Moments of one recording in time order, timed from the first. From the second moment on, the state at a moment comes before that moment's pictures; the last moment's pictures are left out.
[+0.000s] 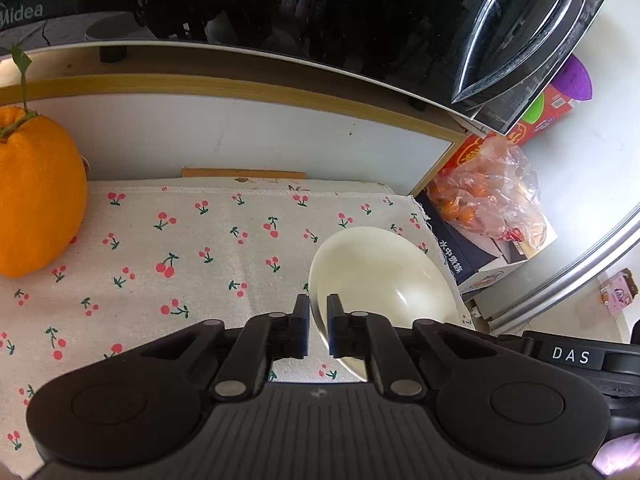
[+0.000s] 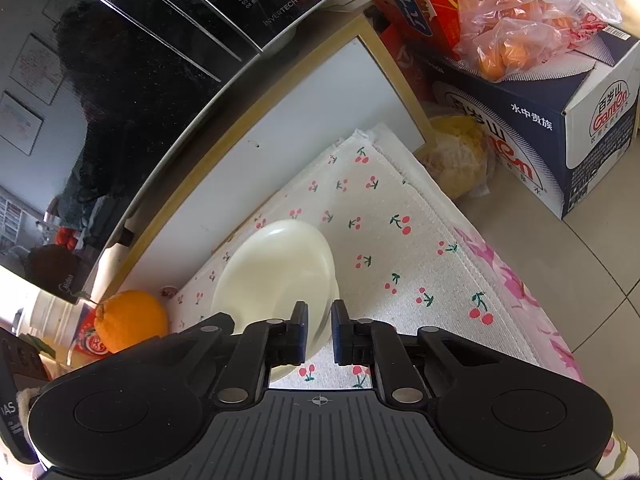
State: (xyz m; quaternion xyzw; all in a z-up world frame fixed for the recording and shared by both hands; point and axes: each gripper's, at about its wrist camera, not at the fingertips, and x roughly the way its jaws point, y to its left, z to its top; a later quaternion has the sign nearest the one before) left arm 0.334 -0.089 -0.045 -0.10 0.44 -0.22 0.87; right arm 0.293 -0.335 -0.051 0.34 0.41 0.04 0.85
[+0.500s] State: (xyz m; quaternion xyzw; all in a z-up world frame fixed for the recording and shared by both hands) left arm 0.319 -0.093 -0.023 -0.09 0.43 -0.21 0.87; right arm 0.277 -0.333 -0.028 0.34 0.40 0.04 0.85
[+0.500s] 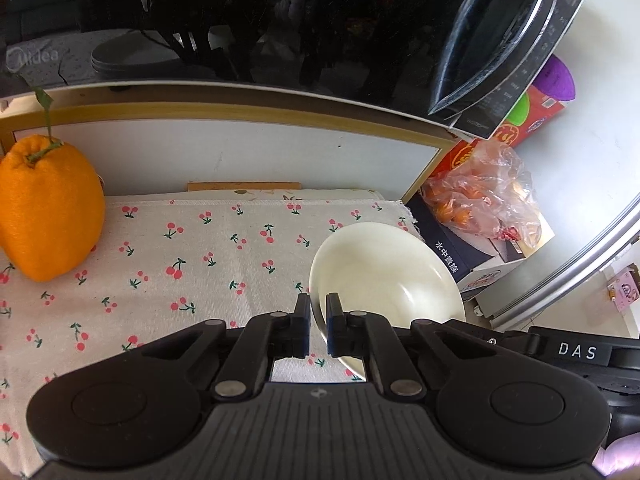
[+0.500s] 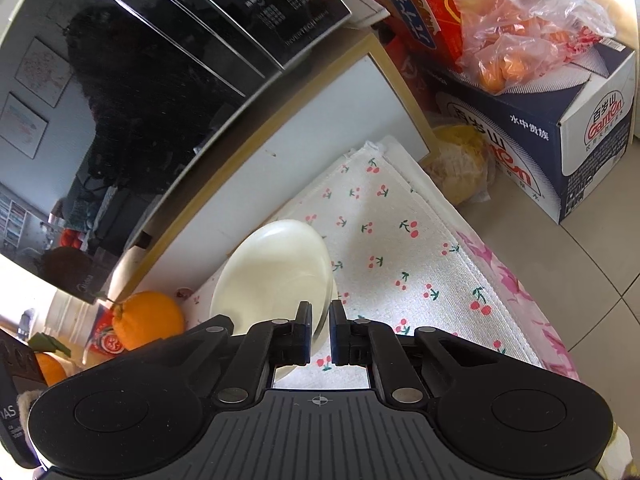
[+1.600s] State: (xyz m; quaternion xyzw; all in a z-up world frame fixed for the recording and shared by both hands) left arm 0.210 -0.069 0.017 -0.10 0.44 -0.19 0.87; right arm 0.164 -0.306 0.023 0.31 0.40 0.04 0.86
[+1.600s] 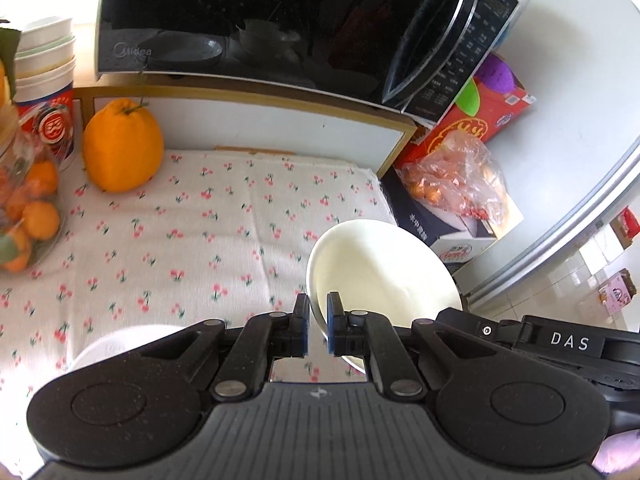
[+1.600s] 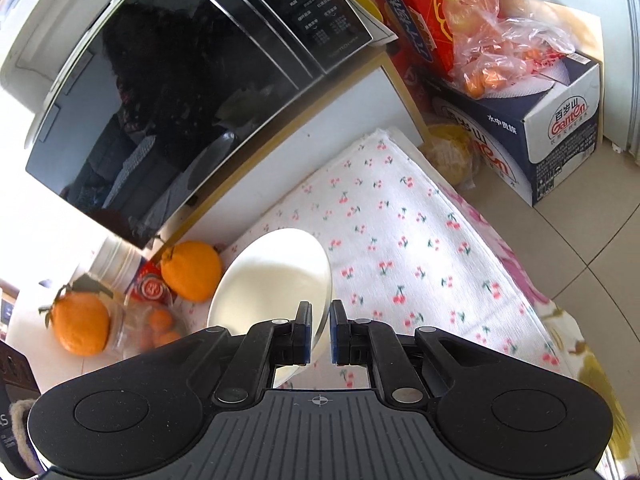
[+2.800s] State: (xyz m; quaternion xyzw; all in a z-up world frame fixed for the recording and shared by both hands) left arm 0.102 -0.068 -0.007 -0.13 0.45 -0.20 0.86; right arm 0.062 -0.302 0.014 0.26 0.42 0.01 0.87
